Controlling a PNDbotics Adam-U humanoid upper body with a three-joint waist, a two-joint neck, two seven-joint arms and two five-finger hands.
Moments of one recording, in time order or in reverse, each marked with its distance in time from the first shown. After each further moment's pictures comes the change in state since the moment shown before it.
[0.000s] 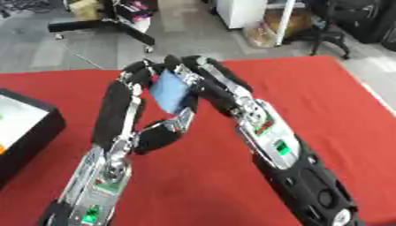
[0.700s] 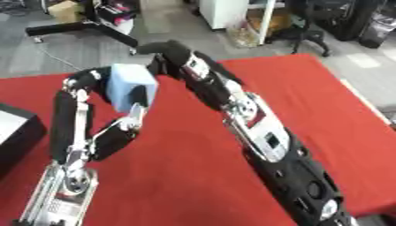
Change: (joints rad) left arm 0.082 0.104 0.082 -0.022 0.053 0.053 0.090; right arm -0.011 -0.042 -0.089 -0.084 -0.036 -0.119 0.044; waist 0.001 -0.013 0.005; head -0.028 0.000
